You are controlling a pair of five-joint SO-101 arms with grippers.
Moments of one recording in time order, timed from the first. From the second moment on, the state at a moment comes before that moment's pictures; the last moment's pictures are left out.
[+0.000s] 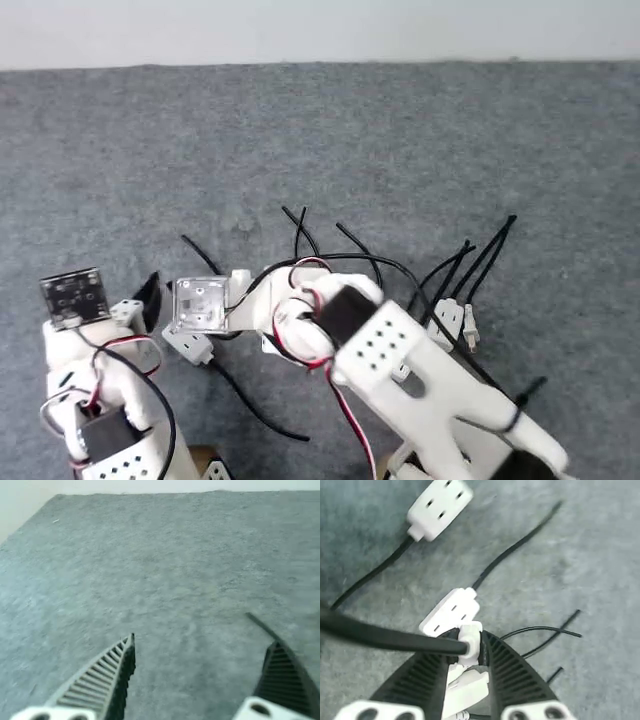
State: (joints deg) left arm -31.6 -97.5 88.4 50.9 -3.8; right arm -49.6 -28.5 32.5 62.6 45.6
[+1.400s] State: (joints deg) left arm 10.5 -98.1 70.8 49.5 -0.4; right arm -50.5 -39.1 9.8 72.6 28.7
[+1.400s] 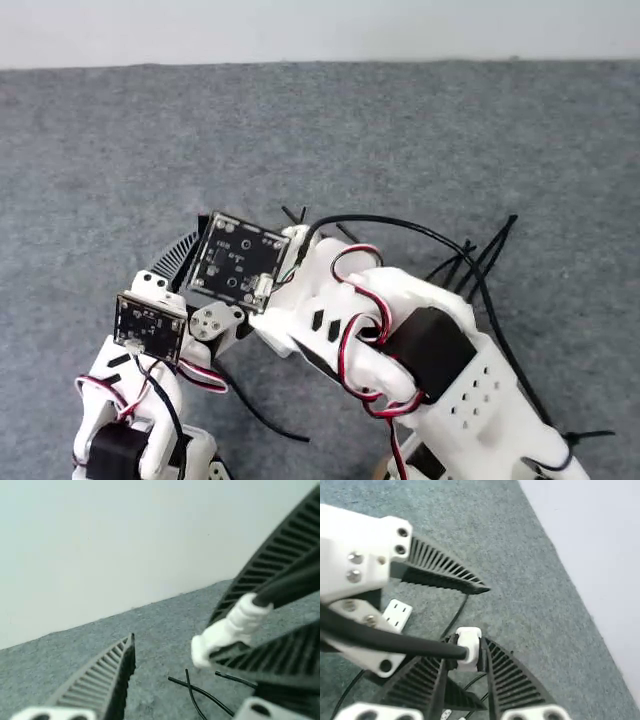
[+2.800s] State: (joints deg) left arm 3.0 -98.2 77.8 47.7 -0.4; right arm -51.8 -44.1 9.1 79.7 26.2
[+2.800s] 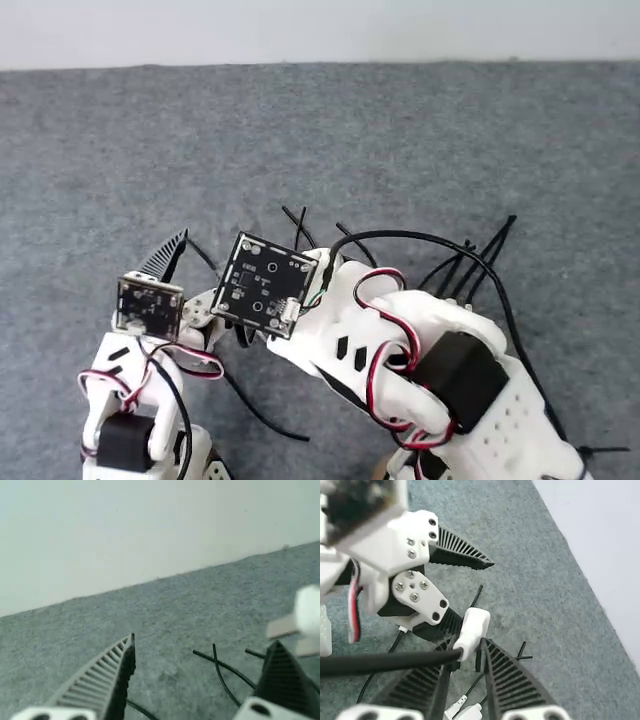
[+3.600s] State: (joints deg) left arm -20.2 -97.5 89.5 41.6 -10.8; right arm -46.1 -24.1 12.6 78.7 46.5
